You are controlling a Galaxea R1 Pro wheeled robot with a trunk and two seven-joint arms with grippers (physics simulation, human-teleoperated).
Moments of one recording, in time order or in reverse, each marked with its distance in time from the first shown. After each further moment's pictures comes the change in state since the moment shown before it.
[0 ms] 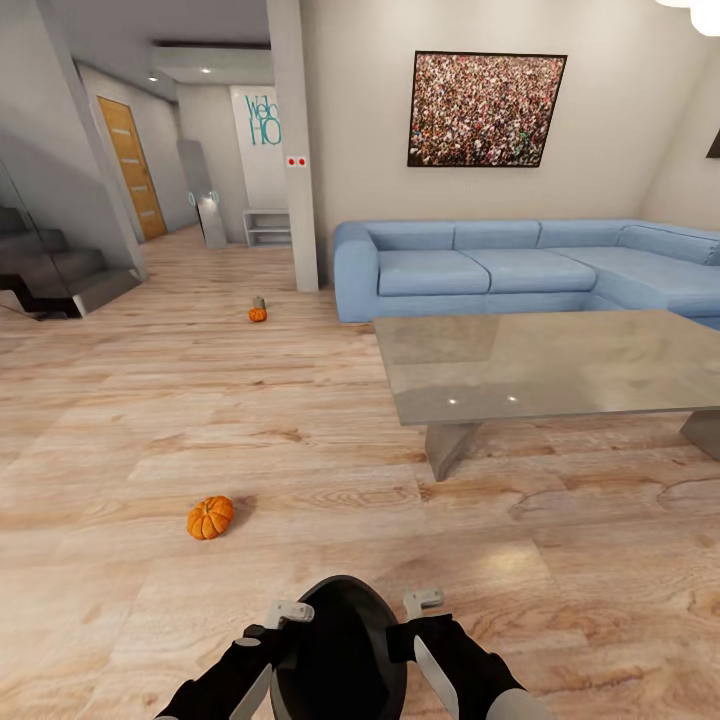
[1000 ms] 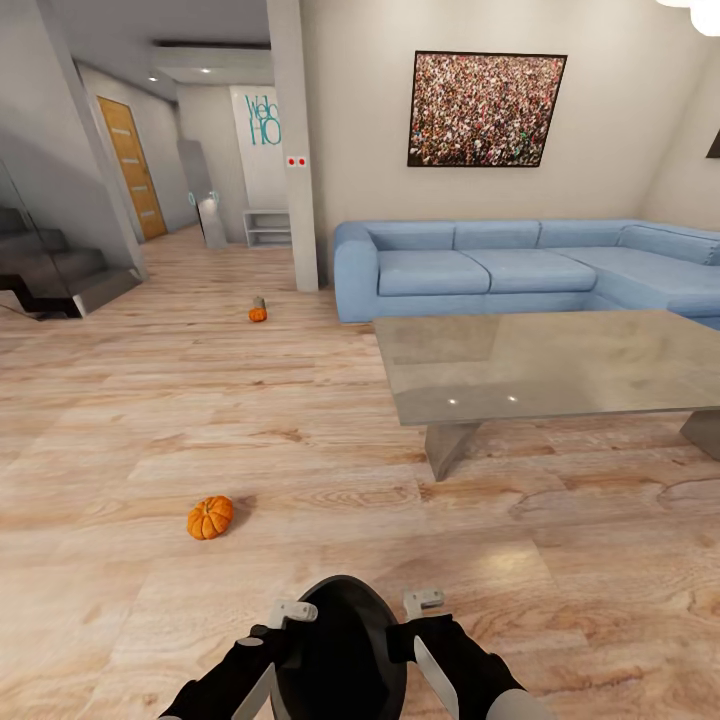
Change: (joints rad) left arm 0.000 -0.008 -0.003 -0.001 0.015 -0.001 -0.010; right arm 0.001 0.000 0.000 0.000 0.000 -0.001 0.002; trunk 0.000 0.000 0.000
